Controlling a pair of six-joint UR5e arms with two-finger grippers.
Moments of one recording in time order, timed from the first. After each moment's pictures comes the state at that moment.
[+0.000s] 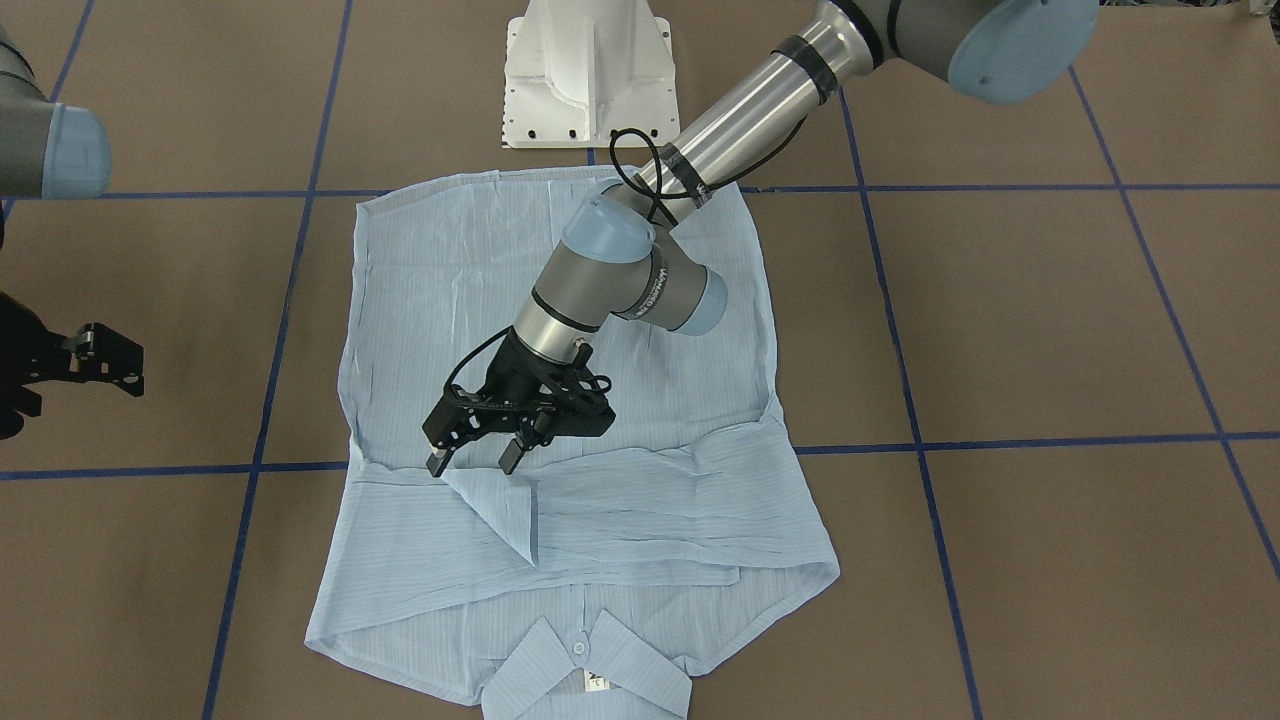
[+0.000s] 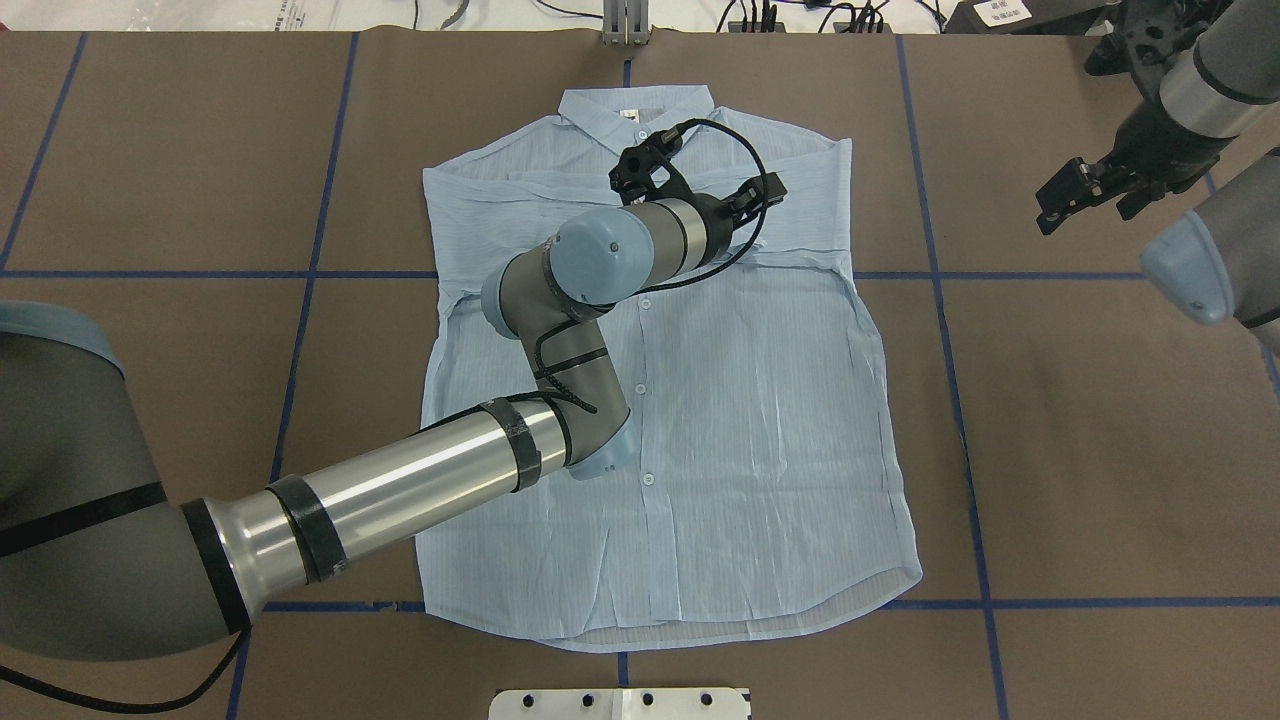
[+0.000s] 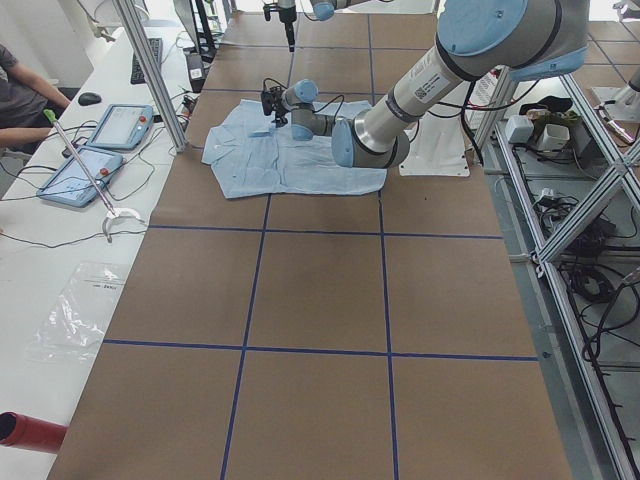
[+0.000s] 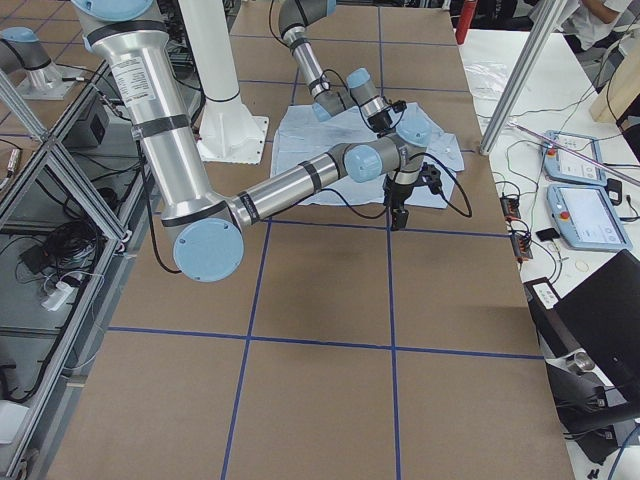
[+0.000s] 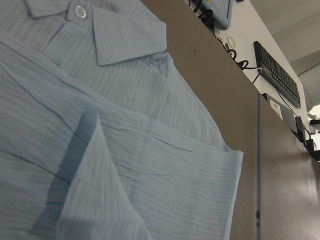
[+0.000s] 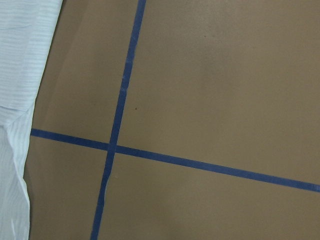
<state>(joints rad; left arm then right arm) -0.52 -2.75 -0.66 -2.84 -1.50 -1.74 1.13 -1.25 1.70 -1.64 2.25 0.39</state>
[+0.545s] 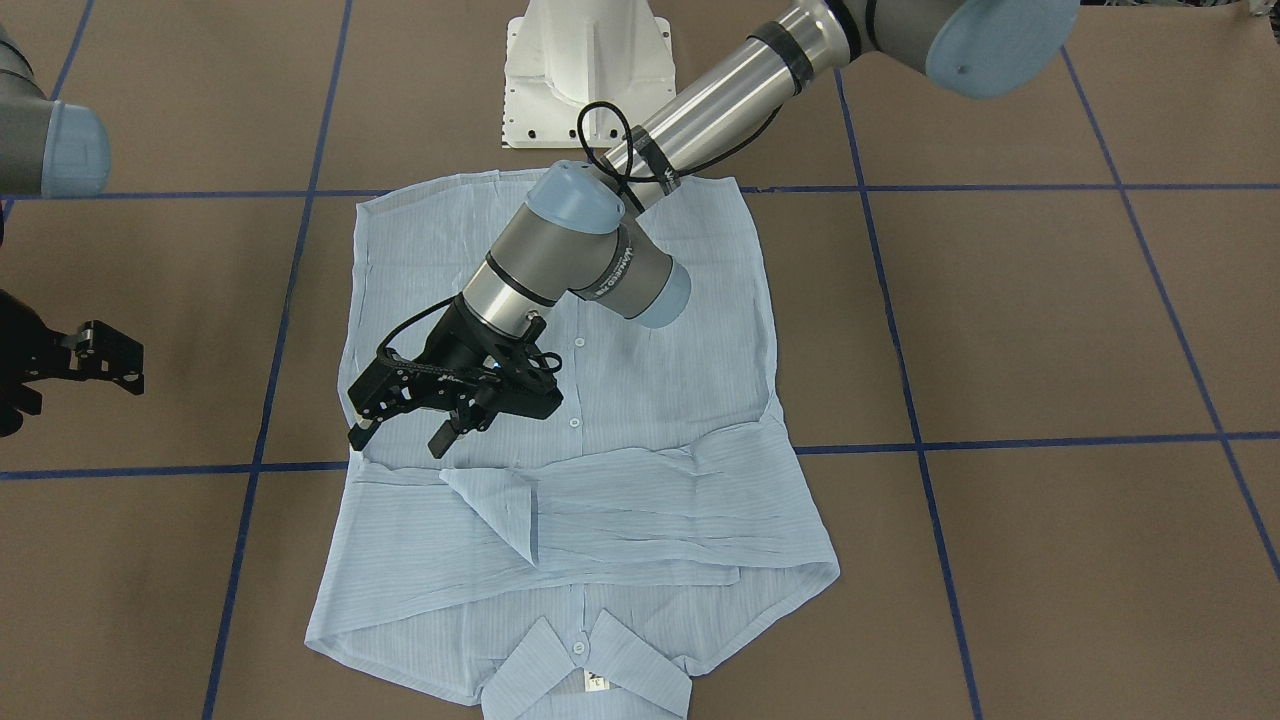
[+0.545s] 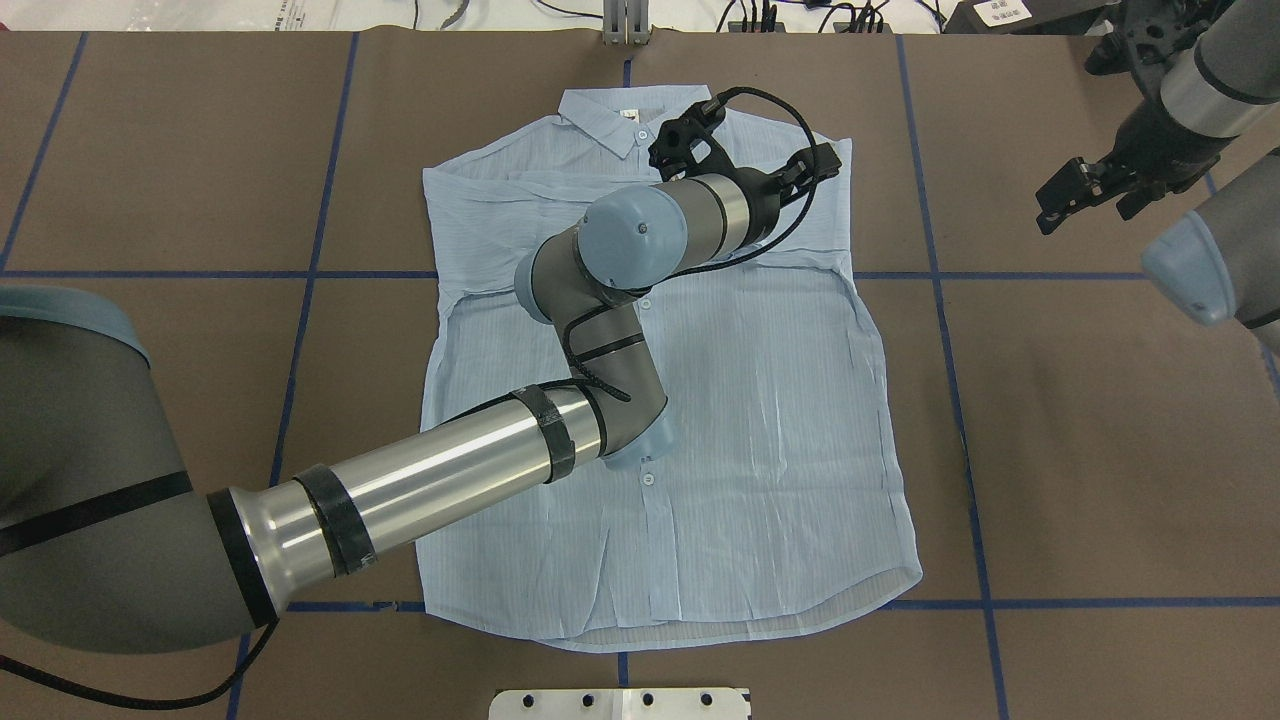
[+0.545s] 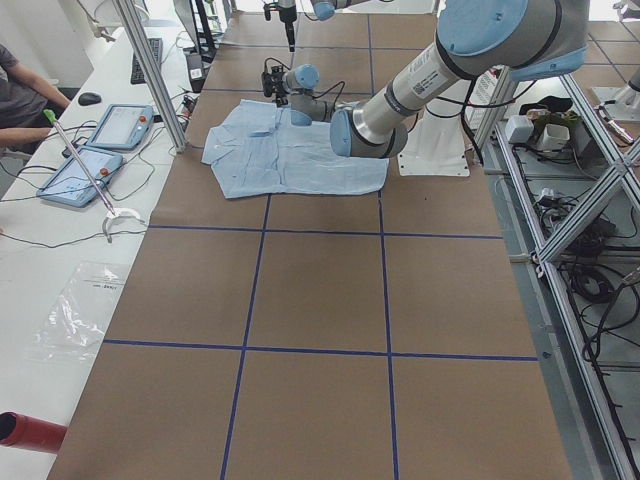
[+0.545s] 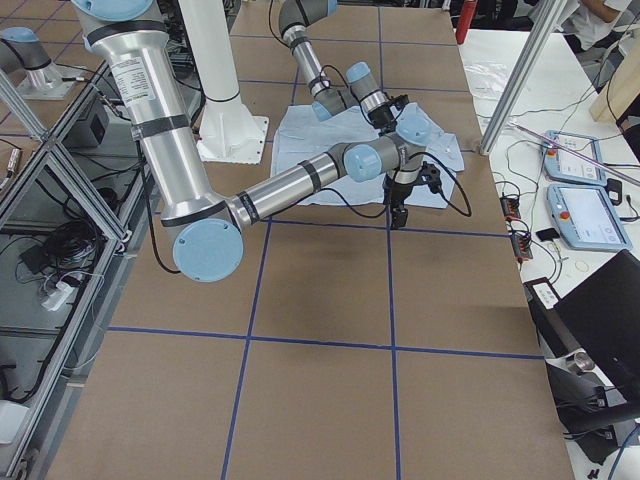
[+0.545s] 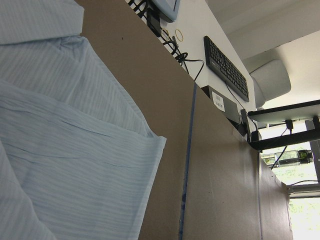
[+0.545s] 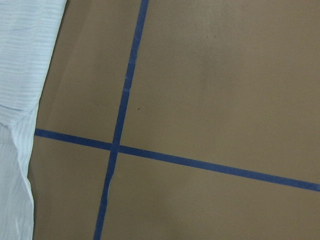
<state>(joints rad) -0.53 -2.81 -0.66 -2.88 -1.52 -1.74 1.13 -1.25 1.71 -1.64 2.25 0.39</state>
